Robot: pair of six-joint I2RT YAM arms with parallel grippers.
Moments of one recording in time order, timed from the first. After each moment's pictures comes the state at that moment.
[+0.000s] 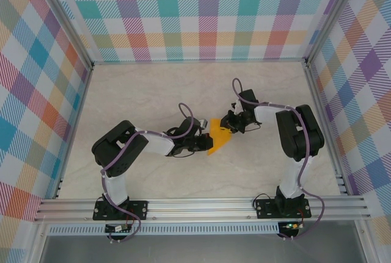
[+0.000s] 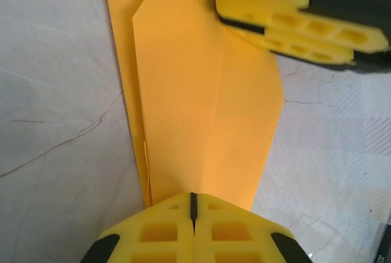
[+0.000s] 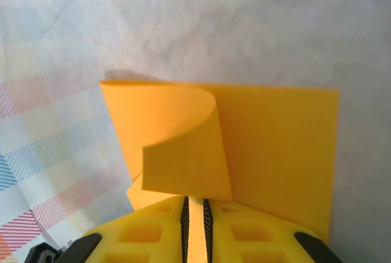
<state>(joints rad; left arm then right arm) -0.79 1.86 0.82 0.29 0.30 -0.81 0.31 1.91 1.06 -0.31 -0.61 0.65</state>
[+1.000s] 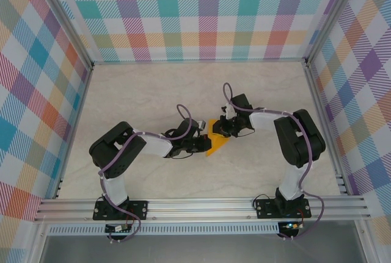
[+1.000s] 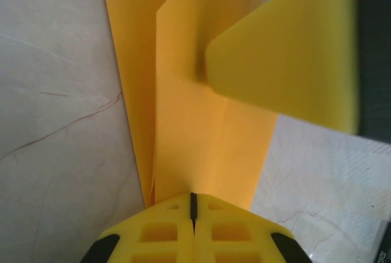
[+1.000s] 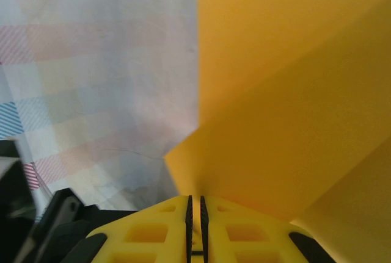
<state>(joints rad) -0.79 1.84 0.78 0.28 0.30 -0.82 0.42 1.85 0.98 -0.24 -0.66 0.62</state>
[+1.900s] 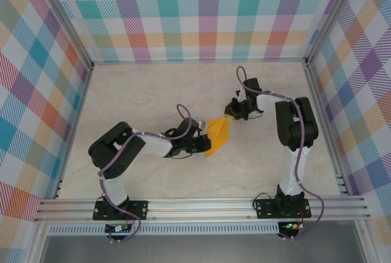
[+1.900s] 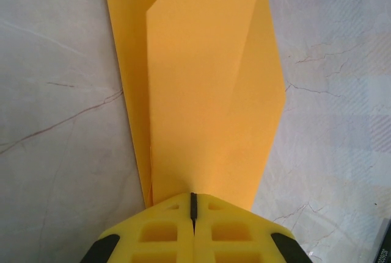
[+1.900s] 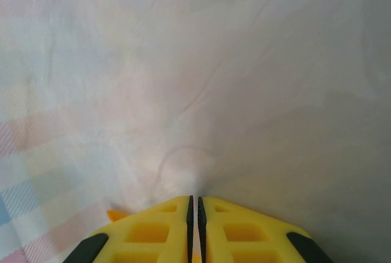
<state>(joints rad) -0.79 1.83 0.79 0.26 0.30 -0.81 0.22 2.06 1.29 -0.37 -0.56 0.57</state>
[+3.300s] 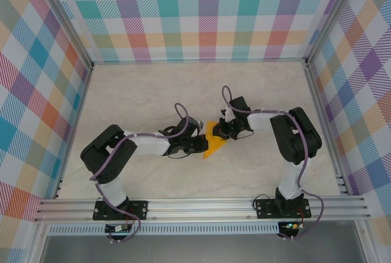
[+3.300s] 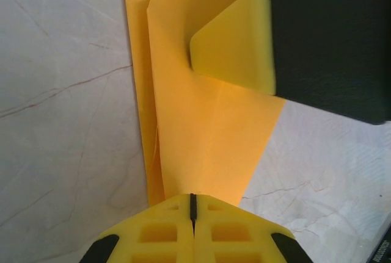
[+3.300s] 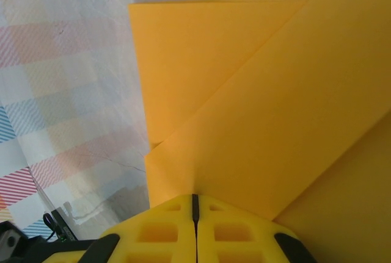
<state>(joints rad) -0.79 1.73 0.82 0.07 0.27 -0.83 0.43 1.88 0.96 -0.20 -0.66 0.66</state>
